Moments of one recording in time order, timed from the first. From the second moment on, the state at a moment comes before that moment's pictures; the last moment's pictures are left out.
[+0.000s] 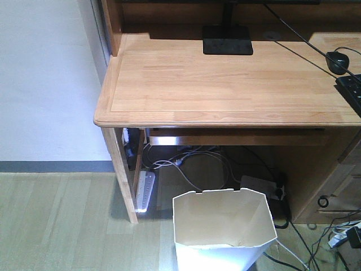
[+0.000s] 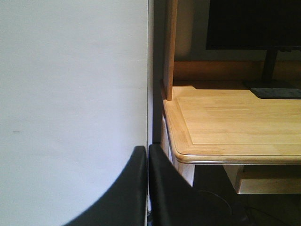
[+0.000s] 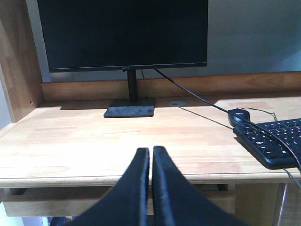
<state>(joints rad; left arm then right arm) 0.01 -0.02 0.03 -0.01 0.15 -0.05 0.00 -0.01 0.03 0.01 0.09 0.03</state>
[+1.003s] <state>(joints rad) 0.01 -0.02 0.03 -0.01 0.15 -0.05 0.00 -0.01 0.03 0.01 0.09 0.03</state>
